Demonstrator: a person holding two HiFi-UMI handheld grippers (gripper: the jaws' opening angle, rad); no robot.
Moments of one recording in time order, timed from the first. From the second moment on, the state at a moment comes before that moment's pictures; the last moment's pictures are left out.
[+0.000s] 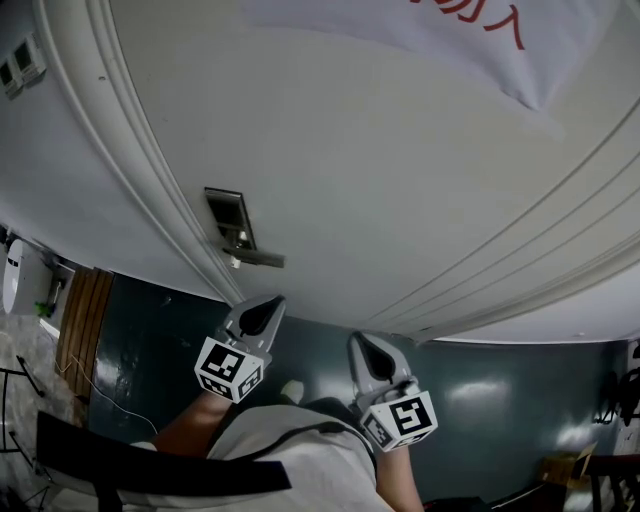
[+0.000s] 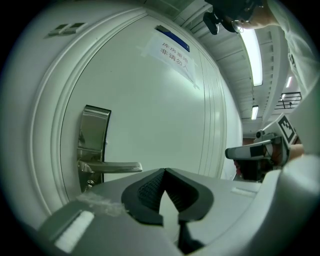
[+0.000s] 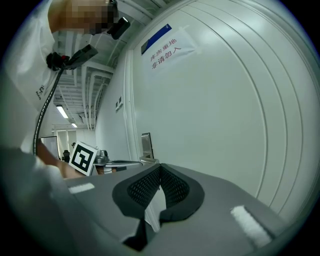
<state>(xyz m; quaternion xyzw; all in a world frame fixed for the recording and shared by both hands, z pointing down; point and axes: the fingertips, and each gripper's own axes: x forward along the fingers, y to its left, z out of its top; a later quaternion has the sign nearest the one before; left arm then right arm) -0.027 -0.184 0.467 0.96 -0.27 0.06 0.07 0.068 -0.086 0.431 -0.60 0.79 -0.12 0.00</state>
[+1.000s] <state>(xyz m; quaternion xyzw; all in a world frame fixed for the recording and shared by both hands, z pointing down) -0.082 -0.233 0.500 0.86 -0.46 0.19 -0.09 0.053 -0.133 0.426 -0.46 0.89 -0.09 -0.02</state>
